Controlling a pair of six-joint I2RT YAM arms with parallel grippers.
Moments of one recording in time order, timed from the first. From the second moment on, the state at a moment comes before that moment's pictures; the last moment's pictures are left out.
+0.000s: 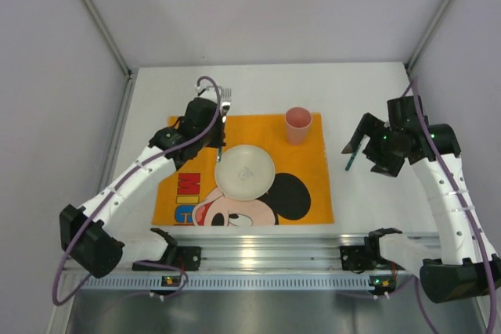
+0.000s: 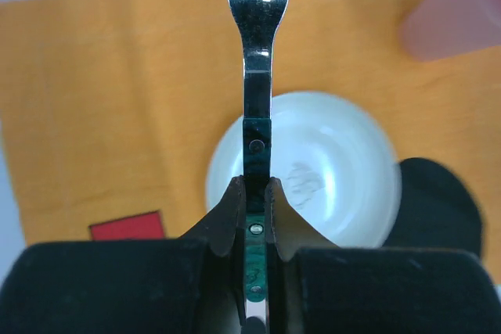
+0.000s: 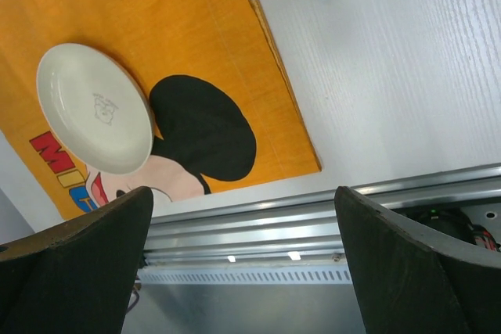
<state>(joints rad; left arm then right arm) -0.62 1.25 1.18 -0.57 -0.22 -0.35 0.14 1.06 1.28 -1.26 -0.08 0.66</state>
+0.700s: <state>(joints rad) -0.24 1.46 0.87 -0.53 -0.03 -0.32 0.10 1.27 1.10 -1.06 -0.05 0.63</state>
